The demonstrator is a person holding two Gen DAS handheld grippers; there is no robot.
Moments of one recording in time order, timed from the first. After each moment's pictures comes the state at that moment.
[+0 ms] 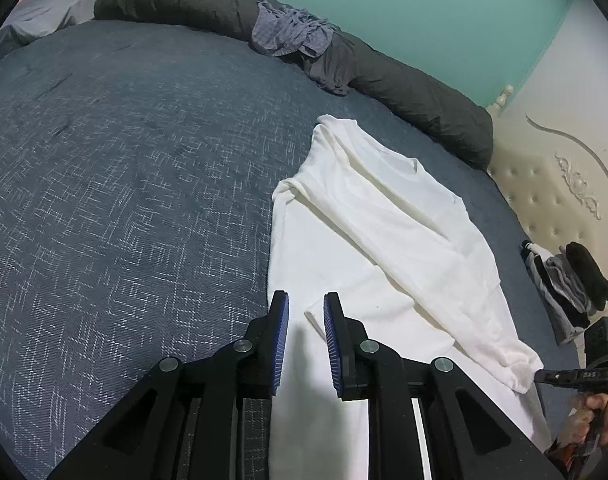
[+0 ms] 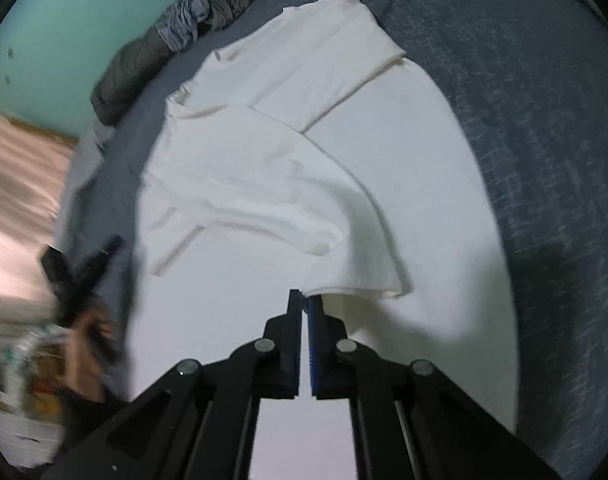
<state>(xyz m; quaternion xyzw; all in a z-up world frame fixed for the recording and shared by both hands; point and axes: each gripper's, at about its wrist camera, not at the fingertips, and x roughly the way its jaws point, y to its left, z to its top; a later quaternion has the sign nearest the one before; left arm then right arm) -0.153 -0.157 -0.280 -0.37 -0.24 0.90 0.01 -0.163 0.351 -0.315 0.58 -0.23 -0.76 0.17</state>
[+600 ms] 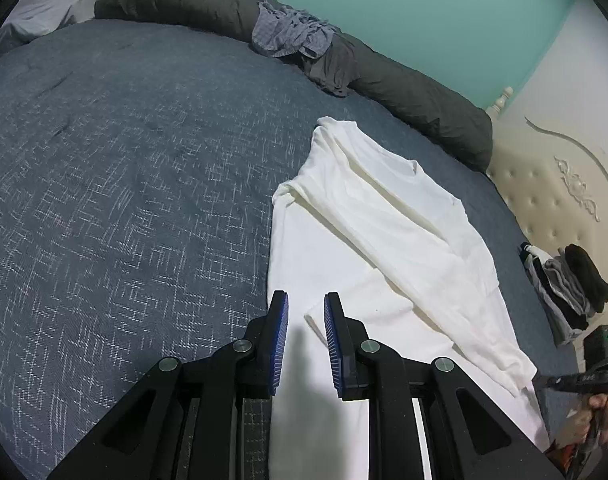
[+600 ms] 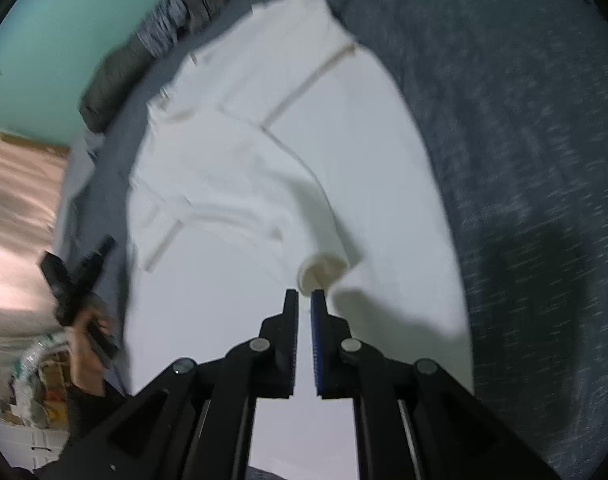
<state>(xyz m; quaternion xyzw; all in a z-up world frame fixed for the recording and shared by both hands) -0.157 -0.159 -0.280 -0.37 -0.25 0.89 0.01 -0.154 0.387 -0.311 0.58 -0.24 -0.77 0.15</state>
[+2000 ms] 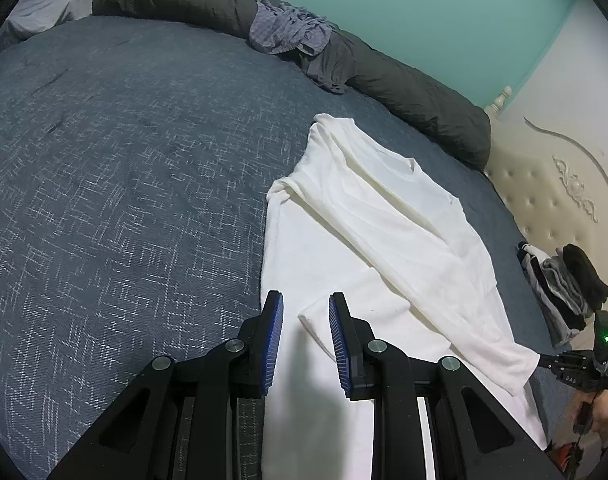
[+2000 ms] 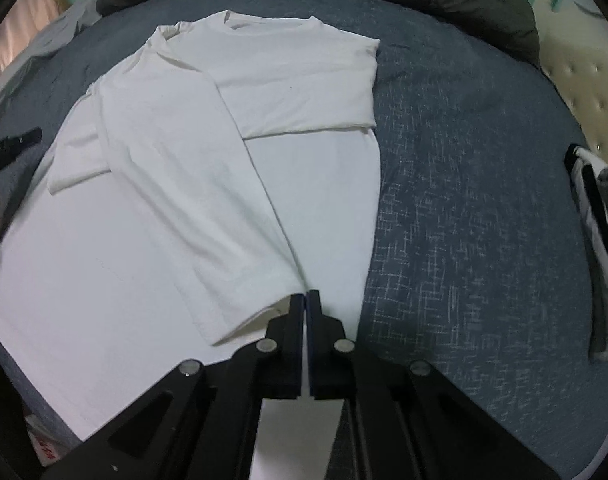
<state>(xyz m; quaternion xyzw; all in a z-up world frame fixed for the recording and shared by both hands) -0.162 -0.159 -0.283 -0.38 -0.25 0.89 0.02 -0.167 0.331 -0.309 0.54 0.13 -0.83 0.10</state>
